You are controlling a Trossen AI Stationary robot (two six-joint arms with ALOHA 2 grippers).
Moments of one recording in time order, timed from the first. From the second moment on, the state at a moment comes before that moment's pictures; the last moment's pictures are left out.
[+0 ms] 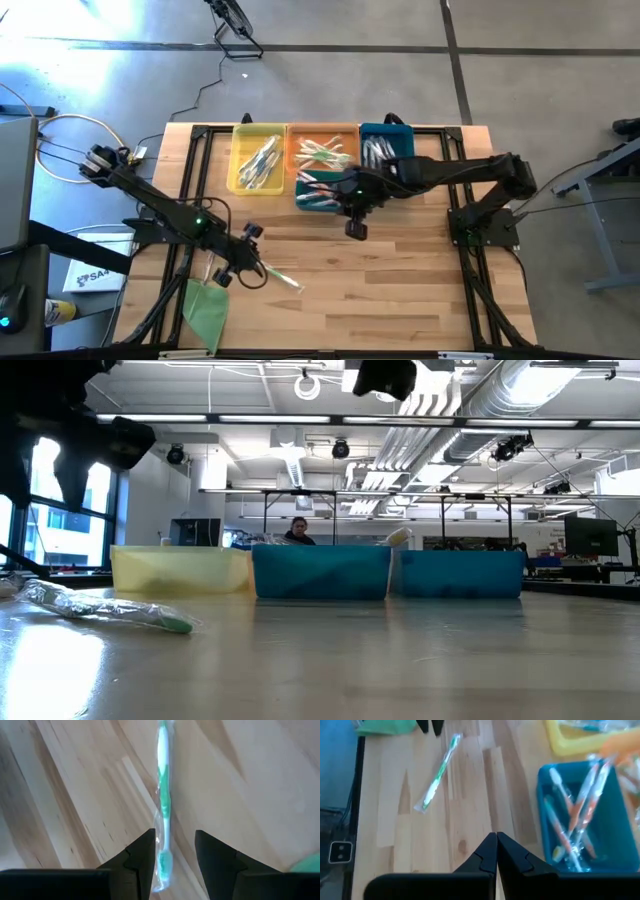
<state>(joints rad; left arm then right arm) -0.51 1.16 0.70 -0.51 -0.07 0.04 0.05 1.64 1.61 -0.89 -0.05 0.23</state>
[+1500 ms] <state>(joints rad) -0.35 1.50 0.70 -0.34 0.20 0.05 0.11 1.22 0.96 -0.33 0.08 0.47</state>
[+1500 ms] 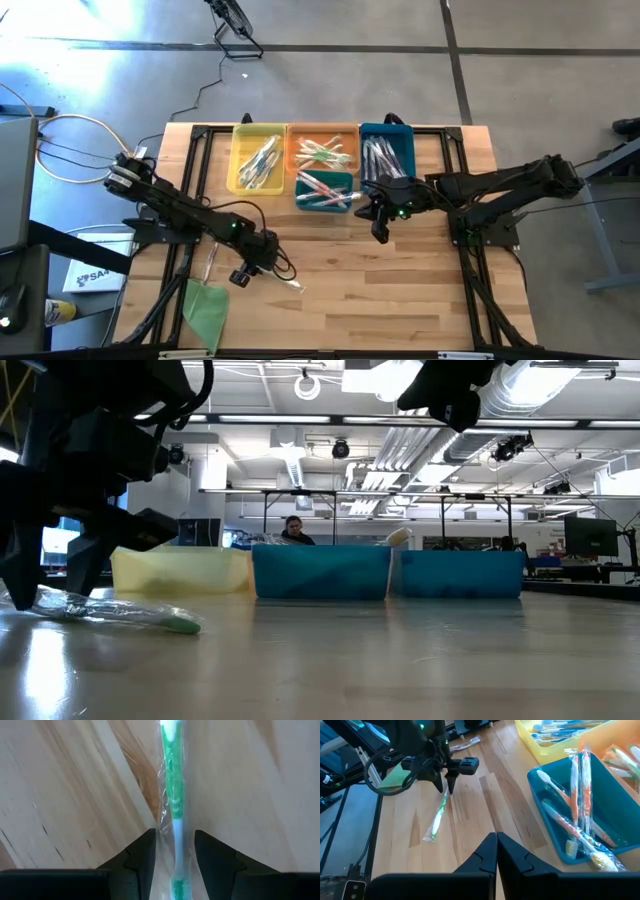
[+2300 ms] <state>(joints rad) -0.35 1.52 0.70 -0.34 0.16 0.04 0.10 1.22 0.96 -0.34 0.08 0.42</state>
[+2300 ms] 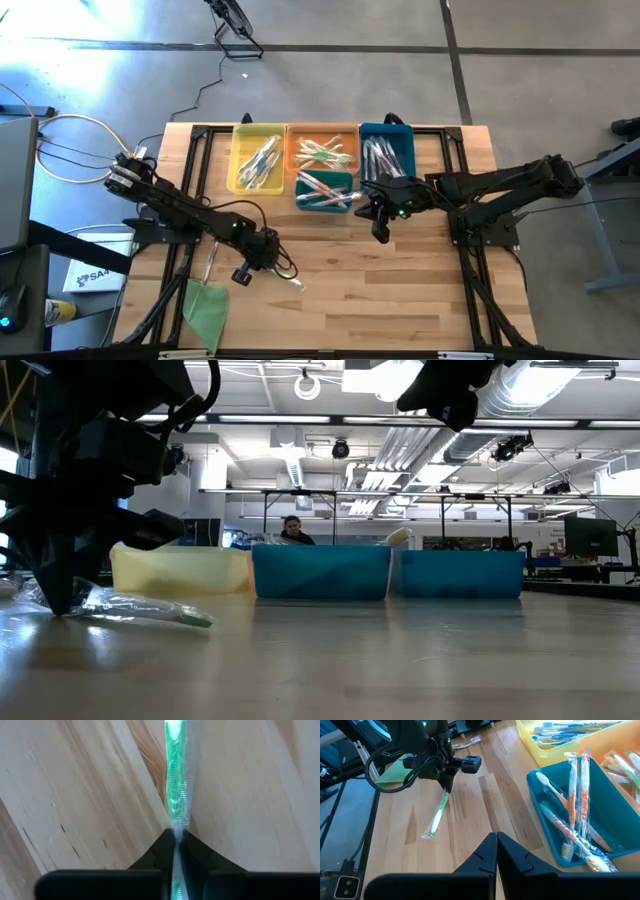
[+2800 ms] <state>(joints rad) -0.35 1.52 0.71 -0.35 0.23 0.05 0.10 1.22 0.96 -0.34 0.07 0.39</state>
